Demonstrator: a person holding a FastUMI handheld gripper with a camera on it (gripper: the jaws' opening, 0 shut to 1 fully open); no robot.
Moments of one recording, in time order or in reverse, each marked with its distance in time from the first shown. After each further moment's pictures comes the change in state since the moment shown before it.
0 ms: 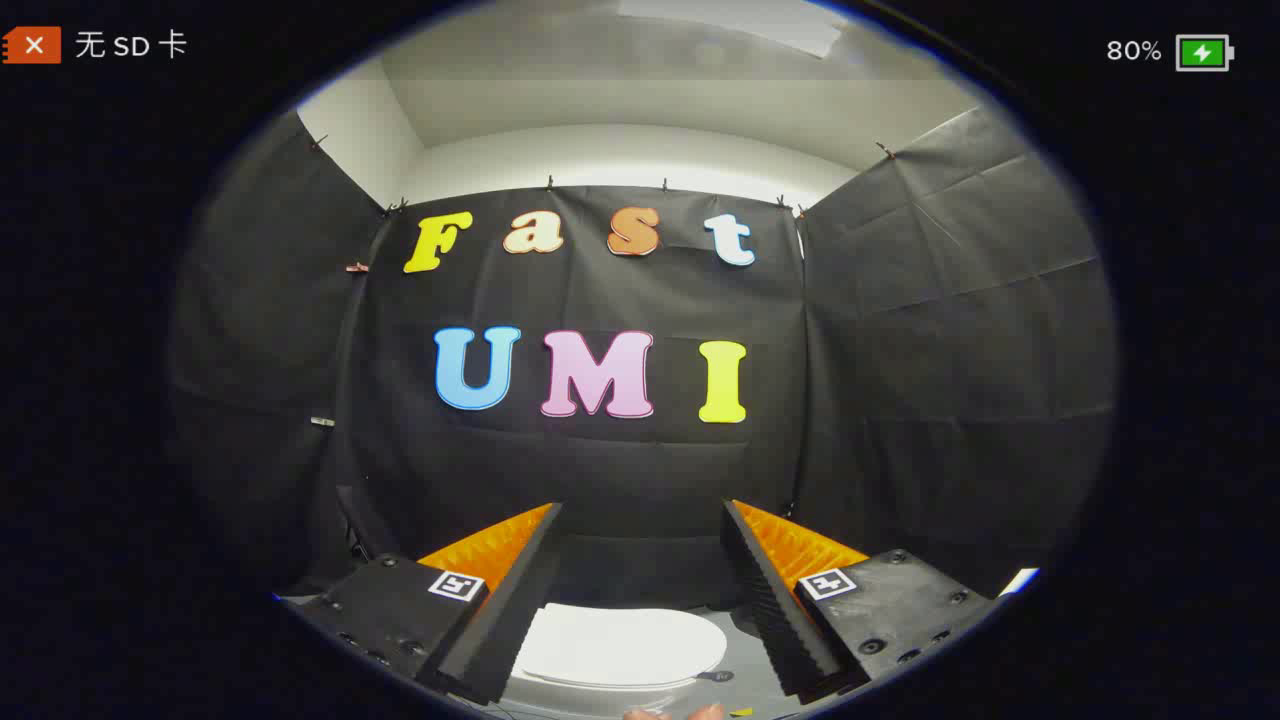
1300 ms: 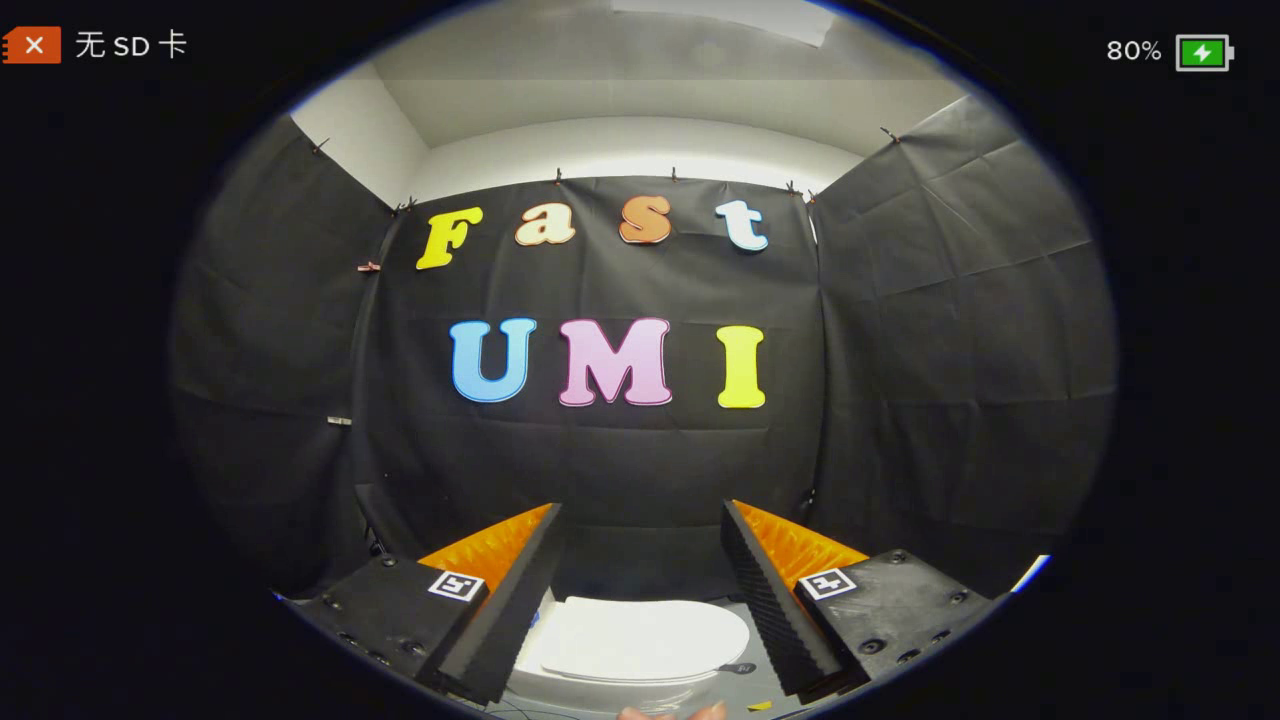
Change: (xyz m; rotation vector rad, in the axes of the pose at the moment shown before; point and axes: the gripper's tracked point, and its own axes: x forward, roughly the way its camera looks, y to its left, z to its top) arm 0.004 0.014 -0.022 0.018 0.019 0.049
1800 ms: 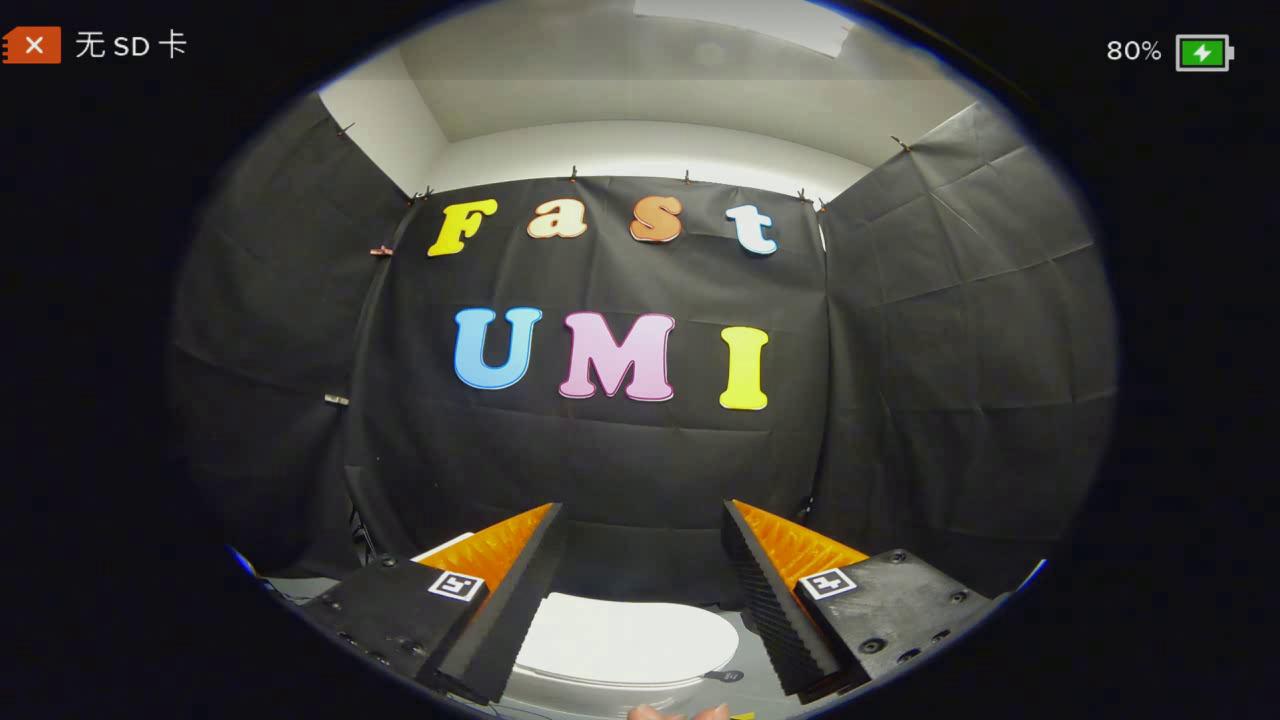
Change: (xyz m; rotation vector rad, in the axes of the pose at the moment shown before) arm 0.004 -0.011 -0.054 -0.075 -0.034 0.027
